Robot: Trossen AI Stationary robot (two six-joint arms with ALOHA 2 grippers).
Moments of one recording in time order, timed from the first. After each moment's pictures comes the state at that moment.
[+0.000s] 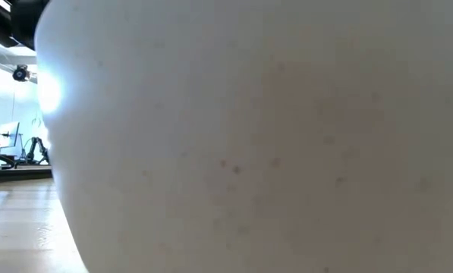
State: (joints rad) left arm 0.07 0.72 0.33 0.61 0.07 -0.02; right arm -0.21 1.98 1.80 -1.08 -0.15 -0.02
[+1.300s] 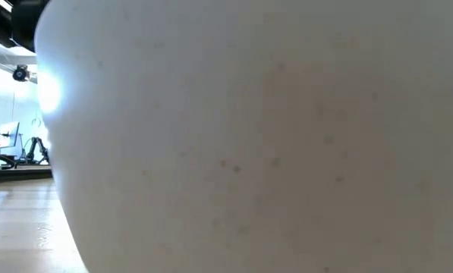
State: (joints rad) left arm 0.06 0.73 0.33 0.56 0.08 -0.05; right arm -0.18 2.01 1.80 -1.09 -0.13 -0.04
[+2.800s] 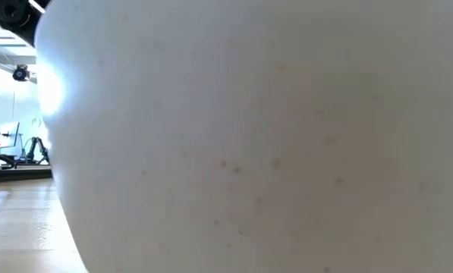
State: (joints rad) left arm 0.06 1.07 0.44 1.15 -0.24 -0.75; right arm 0.08 1.13 0.92 0.77 -0.07 0.63
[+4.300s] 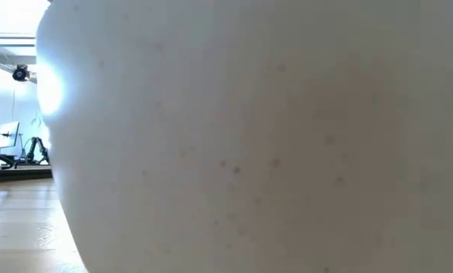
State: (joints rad) left arm 0.13 1.04 0.79 1.01 -0.27 -0.54; right arm -0.40 1.69 1.45 -0.85 0.00 -0.86
